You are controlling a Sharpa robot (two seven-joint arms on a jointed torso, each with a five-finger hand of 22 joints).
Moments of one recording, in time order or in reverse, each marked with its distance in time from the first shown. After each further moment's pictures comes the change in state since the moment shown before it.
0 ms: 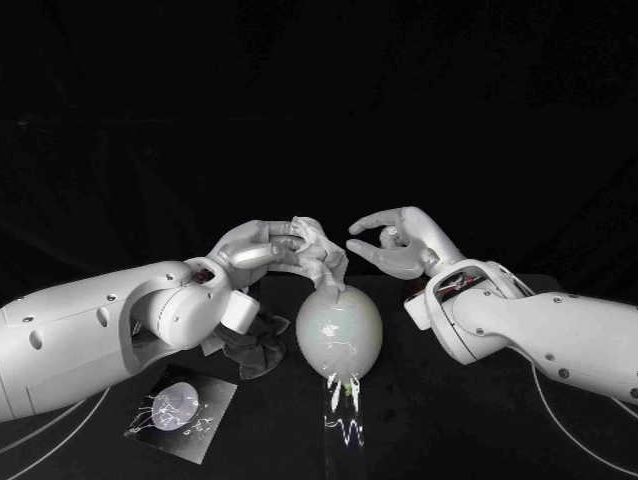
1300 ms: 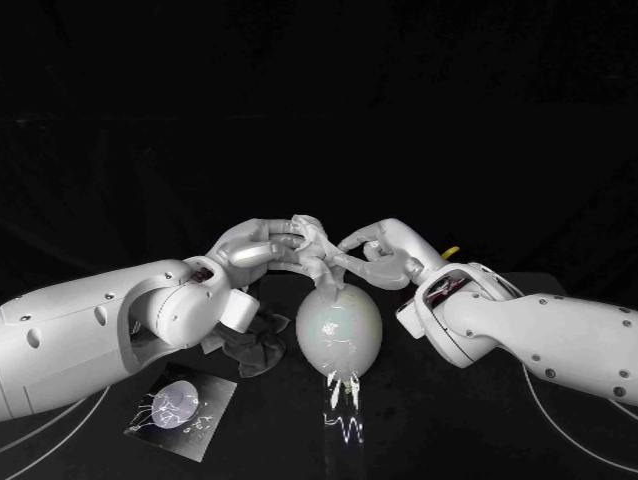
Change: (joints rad) left arm 0.000 -0.003 0.000 0.007 0.012 0.006 0.003; left_hand -0.002 -0.001 0.020 -0.005 -0.007 0.000 0.000 -0.012 -0.007 -0.009 0.009 -0.006 -0.001 0.001 -0.003 -0.004 0.006 0.000 -0.009 0.006 0.004 0.000; right arm -0.007 0.033 -0.014 -0.026 -0.011 0.119 0.034; right_hand 0.086 0.115 0.015 -0.006 -0.003 0.148 -0.066 0.062 0.017 -0.001 -0.045 0.160 0.000 -0.001 -0.035 0.028 0.000 -0.008 0.115 -0.017 0.119 0.098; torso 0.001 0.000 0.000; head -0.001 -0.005
